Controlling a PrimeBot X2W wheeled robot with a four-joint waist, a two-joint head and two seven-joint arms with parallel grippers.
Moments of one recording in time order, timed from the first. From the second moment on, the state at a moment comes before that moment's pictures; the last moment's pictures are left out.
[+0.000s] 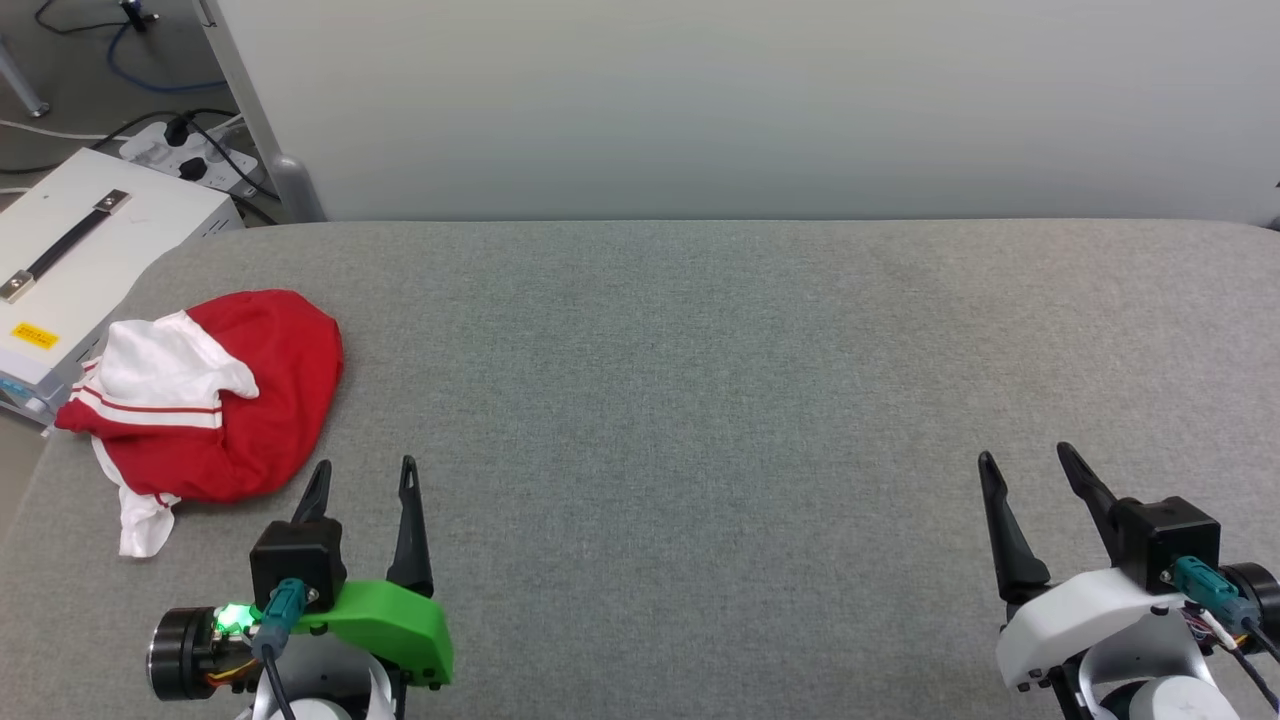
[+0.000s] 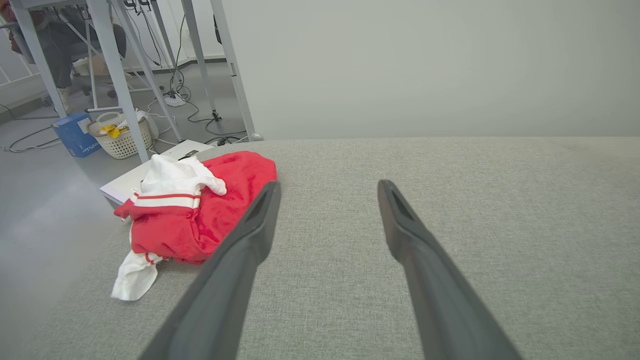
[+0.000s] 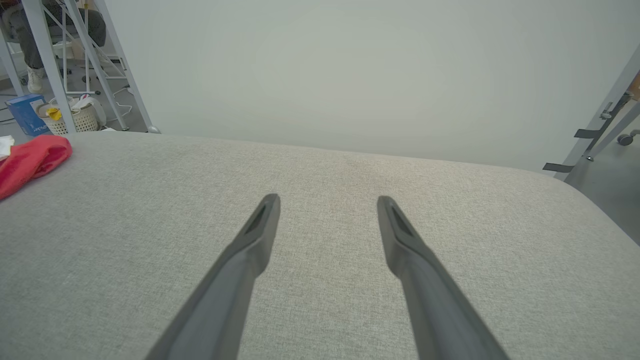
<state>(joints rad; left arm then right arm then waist) 0.02 0.06 -0.01 0.00 -0.02 0.02 -0.03 0.02 -0.05 -0.02 -0.01 0.05 0.13 -0.03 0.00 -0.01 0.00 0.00</state>
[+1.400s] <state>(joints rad) 0.02 0.06 -0.03 0.01 -0.03 0.03 -0.12 0.02 -0.05 -0.03 -0.03 0.17 0.13 -0.12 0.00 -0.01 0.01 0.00</state>
